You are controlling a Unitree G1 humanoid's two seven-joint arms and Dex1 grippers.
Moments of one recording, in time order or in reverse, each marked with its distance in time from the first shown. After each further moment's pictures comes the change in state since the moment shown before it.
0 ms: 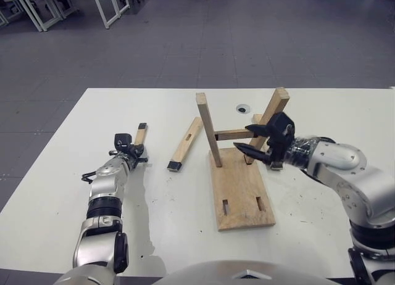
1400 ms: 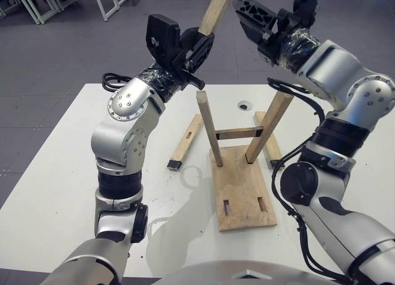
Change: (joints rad) left arm -0.341 -0.097 -0.203 -0.897 -0.252 0.342 -0.095; right arm -0.679 0.498 -0.651 0.661 0.625 0.248 -0.658
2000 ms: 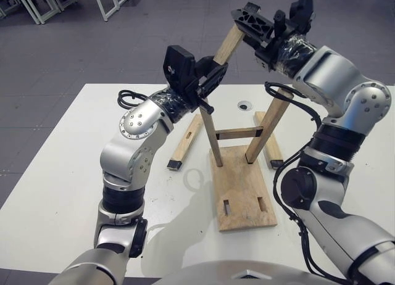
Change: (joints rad) left arm 0.118 0.005 -0.076 -0.052 0.001 -0.012 -0.041; right arm 0.043 -0.008 0.037 0.005 0.182 -0.043 -0.126
